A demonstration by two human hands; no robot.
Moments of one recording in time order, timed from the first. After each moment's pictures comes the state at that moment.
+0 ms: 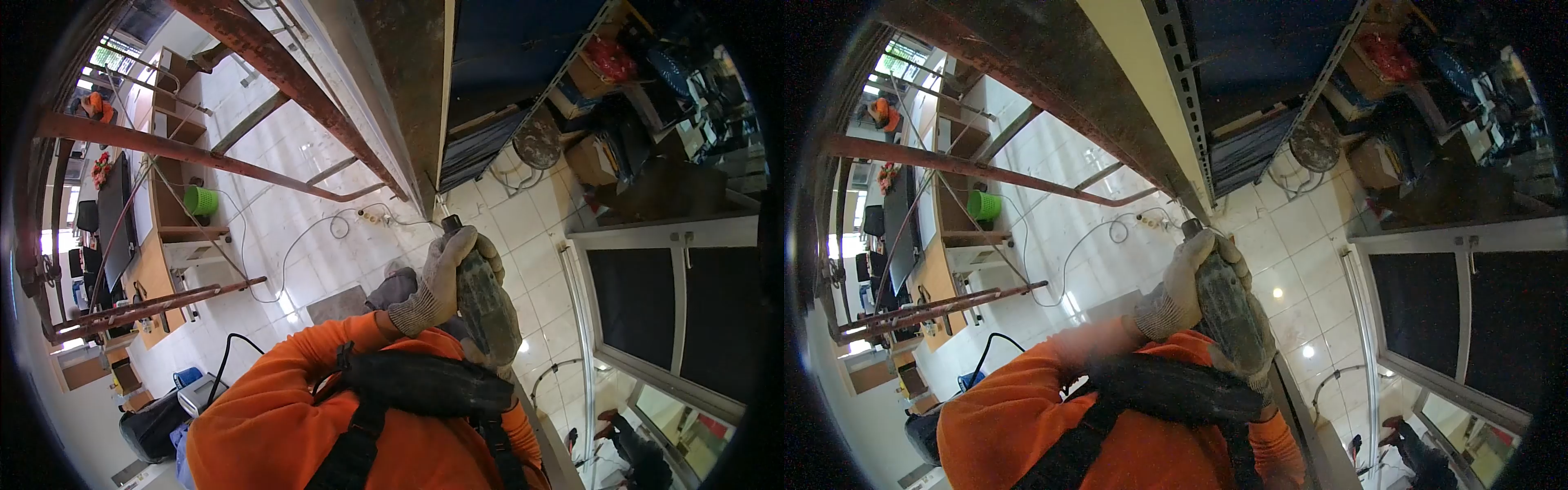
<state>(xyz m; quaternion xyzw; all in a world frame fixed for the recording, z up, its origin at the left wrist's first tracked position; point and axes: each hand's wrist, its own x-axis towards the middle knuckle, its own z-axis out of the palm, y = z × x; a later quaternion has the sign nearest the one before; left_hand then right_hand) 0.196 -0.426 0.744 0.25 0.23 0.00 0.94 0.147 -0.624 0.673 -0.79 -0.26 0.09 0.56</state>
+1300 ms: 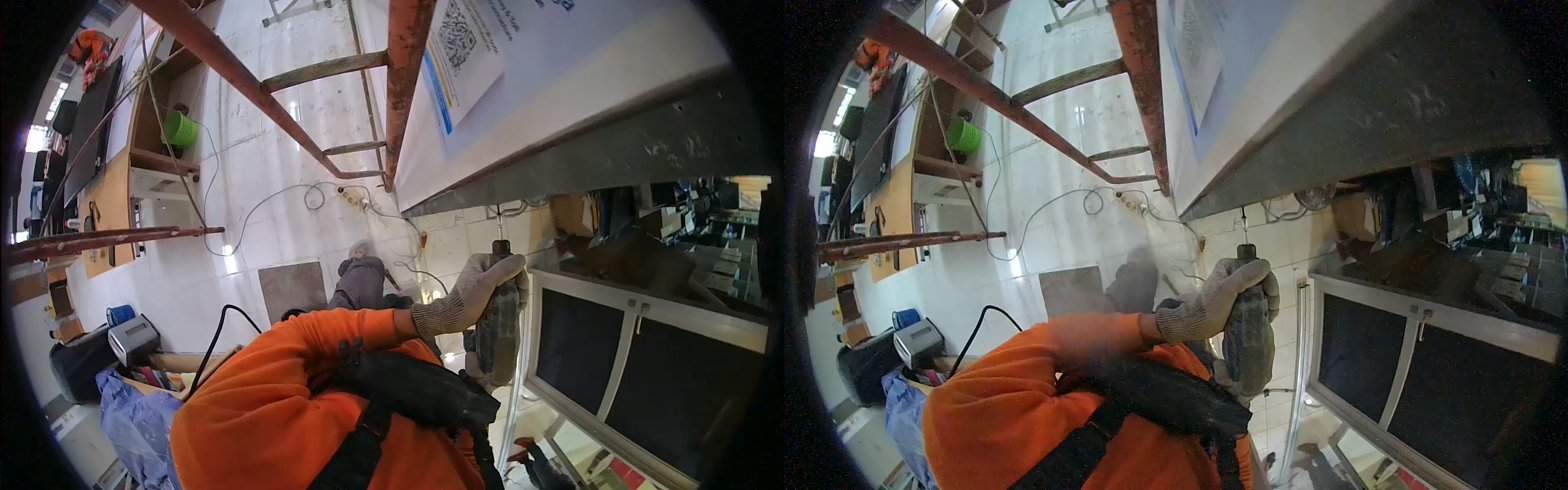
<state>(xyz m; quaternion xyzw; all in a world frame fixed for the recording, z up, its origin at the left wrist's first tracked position) 0.201 -0.403 0.740 0.23 0.18 -0.02 0.96 0.148 -0.619 0.657 -0.79 -0.08 0.14 0.59</state>
